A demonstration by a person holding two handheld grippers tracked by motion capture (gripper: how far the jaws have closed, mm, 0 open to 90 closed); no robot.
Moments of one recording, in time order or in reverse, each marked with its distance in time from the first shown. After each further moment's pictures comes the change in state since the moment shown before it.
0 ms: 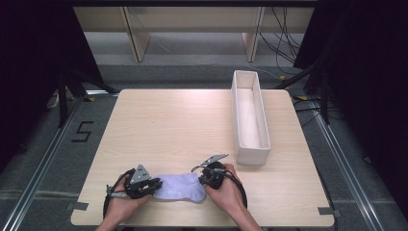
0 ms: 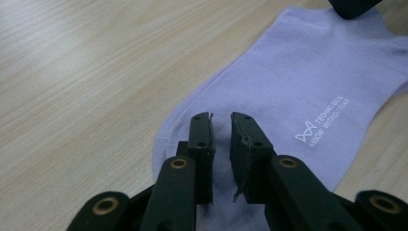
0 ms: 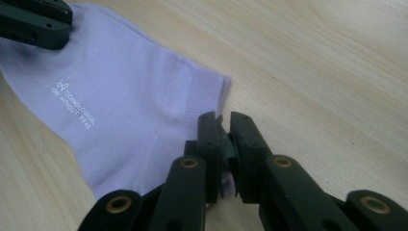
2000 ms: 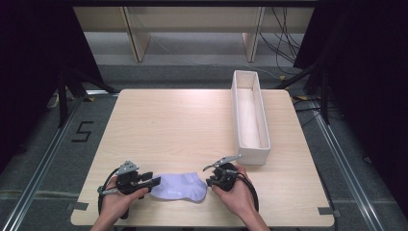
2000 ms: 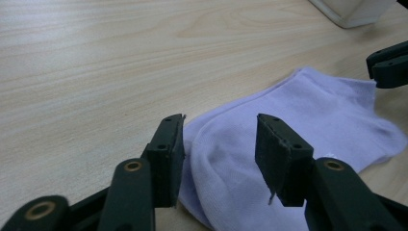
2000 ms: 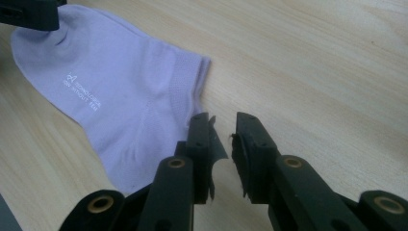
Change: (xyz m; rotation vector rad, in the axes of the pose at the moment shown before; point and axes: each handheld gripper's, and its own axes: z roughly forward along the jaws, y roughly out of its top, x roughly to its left) left arm 0.018 -0.006 -0.006 -0.116 -0.032 -0.333; right arm -0.013 -0.015 -0.025 -0.013 0.014 0.097
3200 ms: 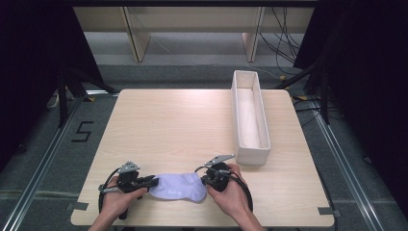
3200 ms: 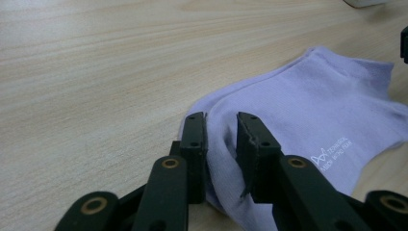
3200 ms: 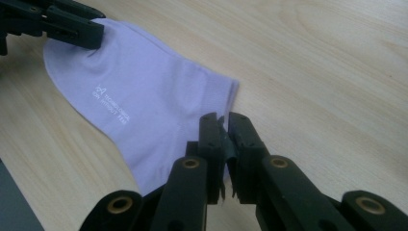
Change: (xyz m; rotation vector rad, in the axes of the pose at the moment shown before) left arm 0.007 -0.004 0.005 0.069 -0.015 -0.014; right arm 0.023 0.011 -0.003 -0.020 -0.007 -0.069
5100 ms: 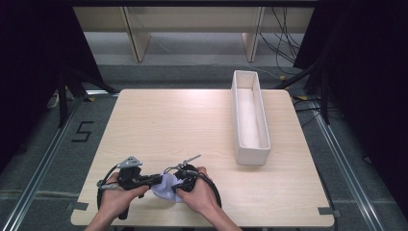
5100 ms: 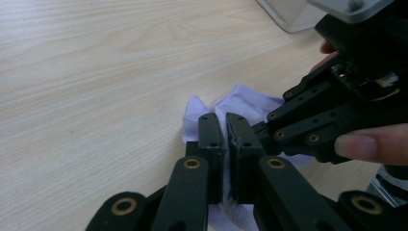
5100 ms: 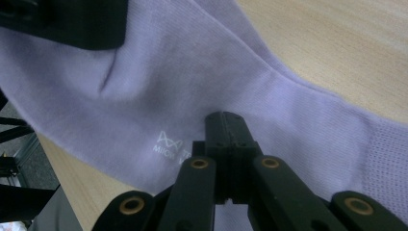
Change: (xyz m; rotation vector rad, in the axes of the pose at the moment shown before) left arm -0.041 0.035 -0.028 0.017 -0.075 0.000; right arm 0.048 0.026 0.071 0.120 0.190 0.010
